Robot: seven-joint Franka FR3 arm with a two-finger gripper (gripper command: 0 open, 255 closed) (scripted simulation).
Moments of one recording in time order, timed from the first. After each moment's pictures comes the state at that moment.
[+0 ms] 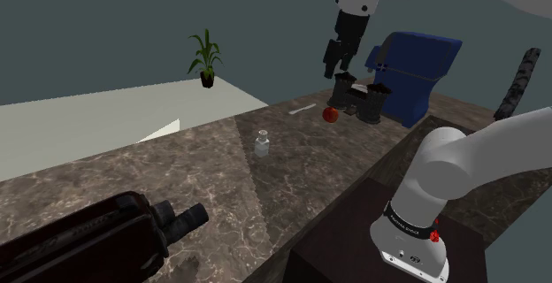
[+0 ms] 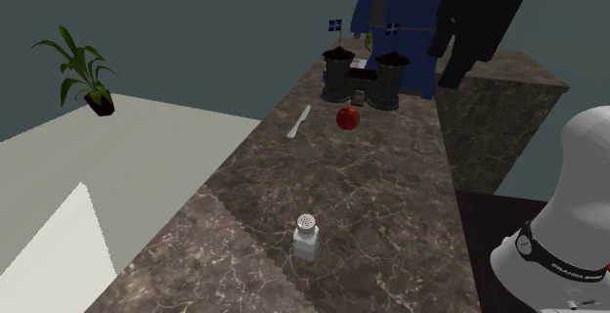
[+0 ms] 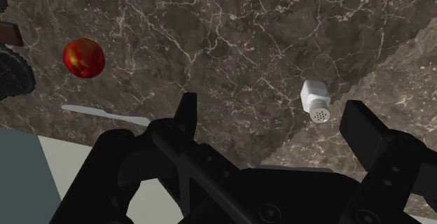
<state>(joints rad) 0.00 -0.78 0.06 -2.31 -0.07 1.62 0.08</state>
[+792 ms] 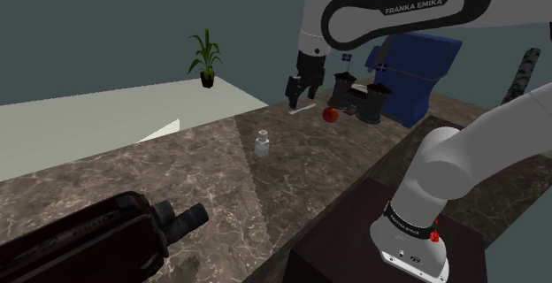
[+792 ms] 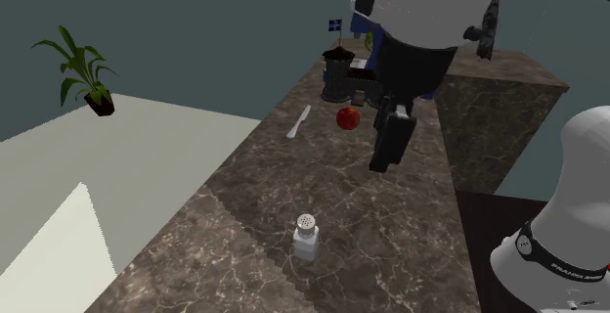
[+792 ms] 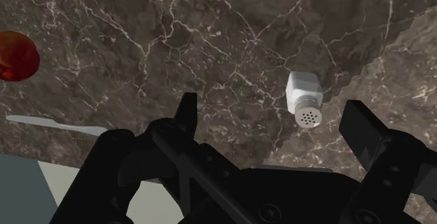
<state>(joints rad) 0.01 -0.57 0.16 -2.43 -0.04 1.93 0.25</state>
